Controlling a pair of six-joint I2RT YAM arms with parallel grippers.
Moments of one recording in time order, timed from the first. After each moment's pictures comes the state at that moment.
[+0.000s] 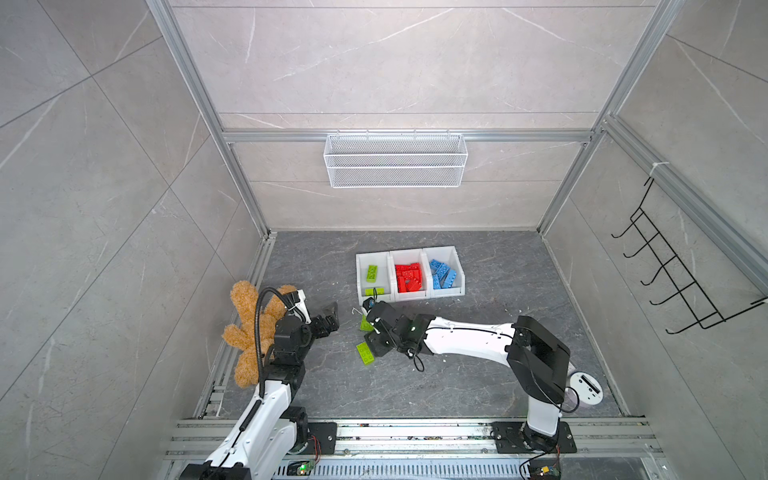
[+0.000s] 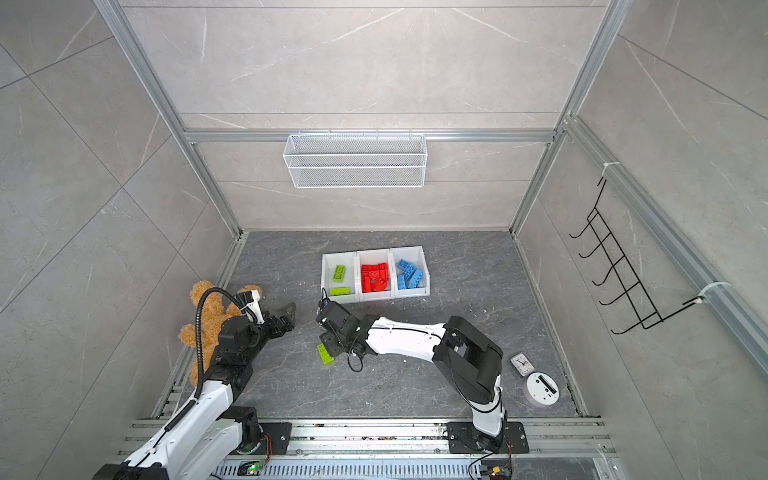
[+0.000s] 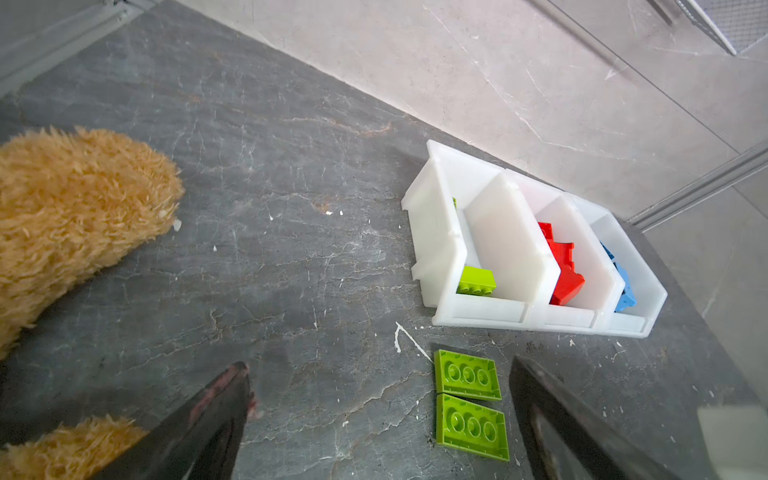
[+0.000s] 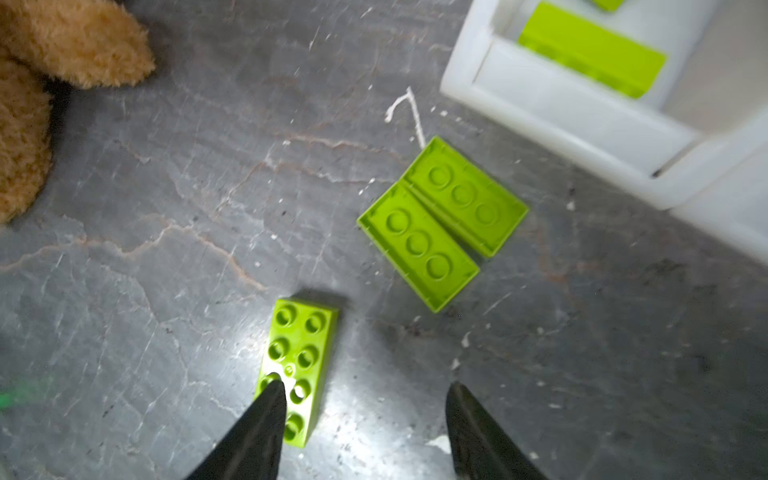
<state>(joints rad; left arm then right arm) -0.08 0.84 0.26 0.21 0.16 -0.44 1.09 1.90 1.29 -0.34 0.13 0.37</state>
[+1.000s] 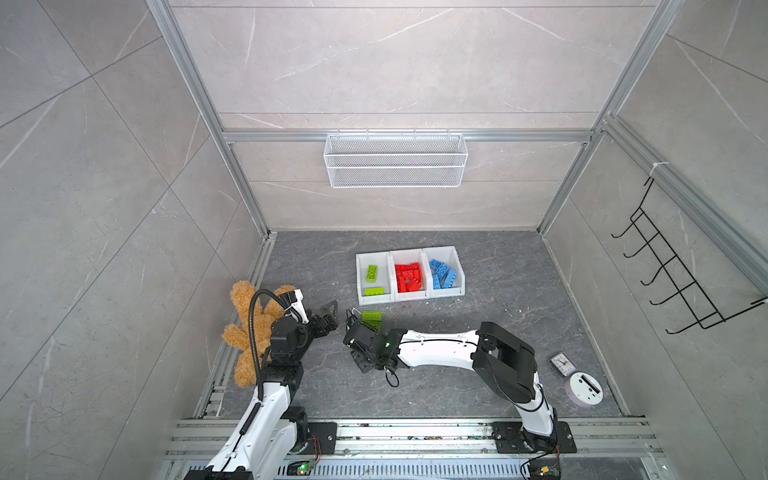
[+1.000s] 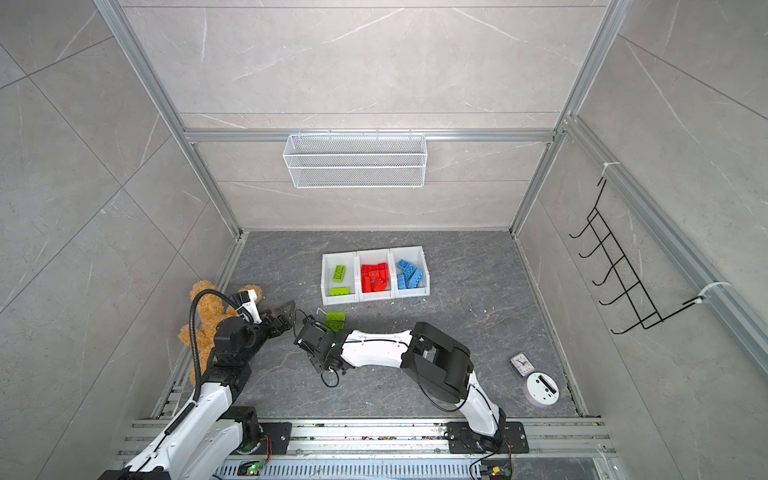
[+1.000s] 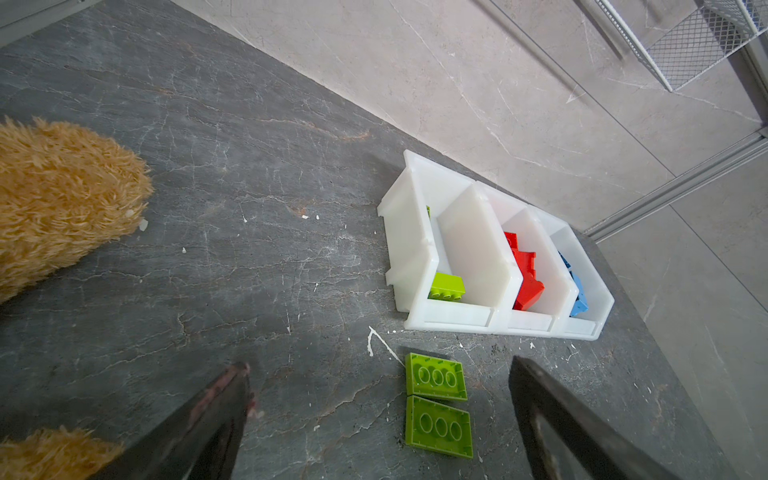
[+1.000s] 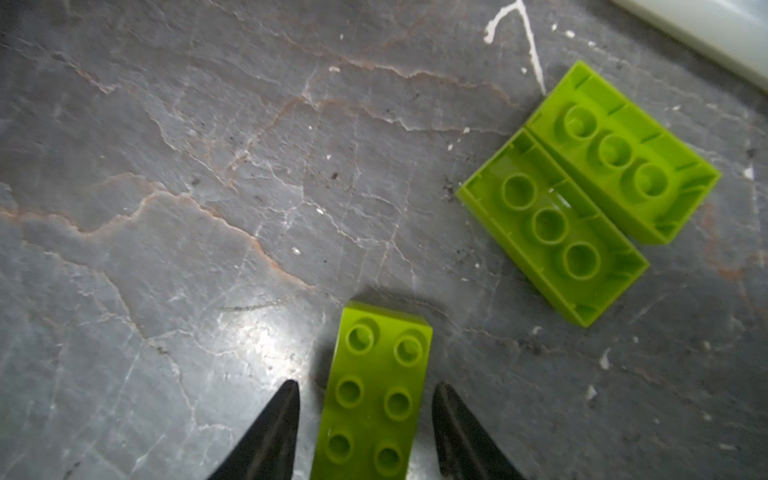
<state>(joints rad) -0.07 0.80 0.26 0.22 0.22 -0.47 1.18 2.11 1.45 -0.42 0.22 0.42</state>
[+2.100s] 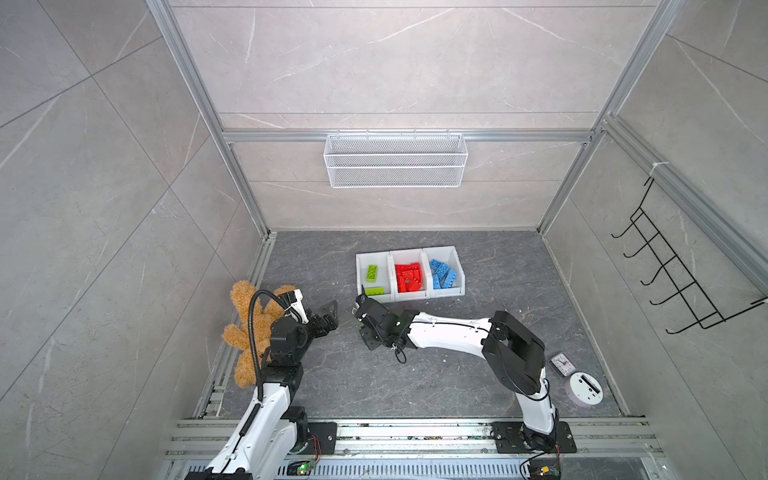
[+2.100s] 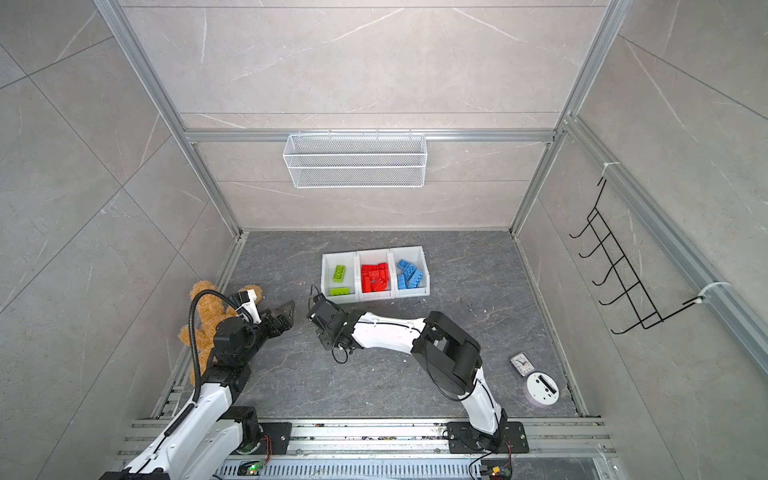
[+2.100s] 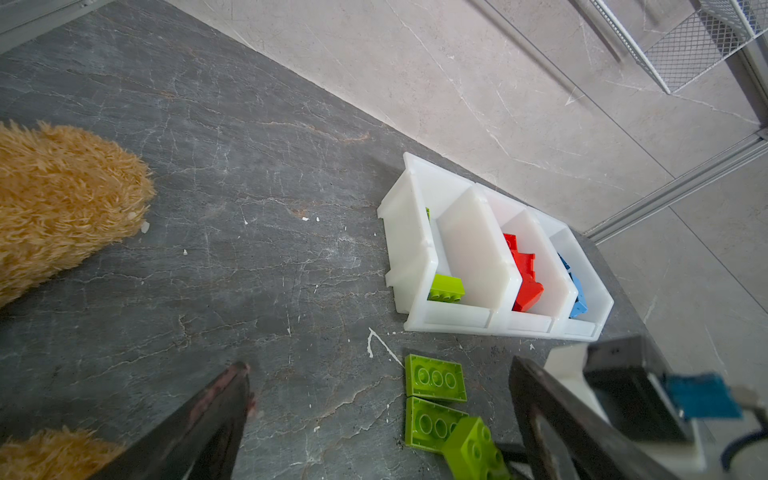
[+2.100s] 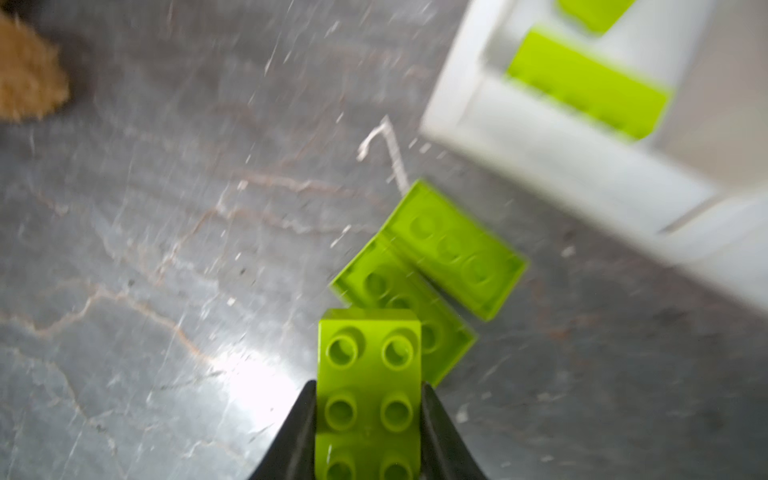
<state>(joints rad) -0.07 0.79 0.26 0.22 0.22 -0.47 1.03 2.05 1.48 -0.38 0.20 0.34</state>
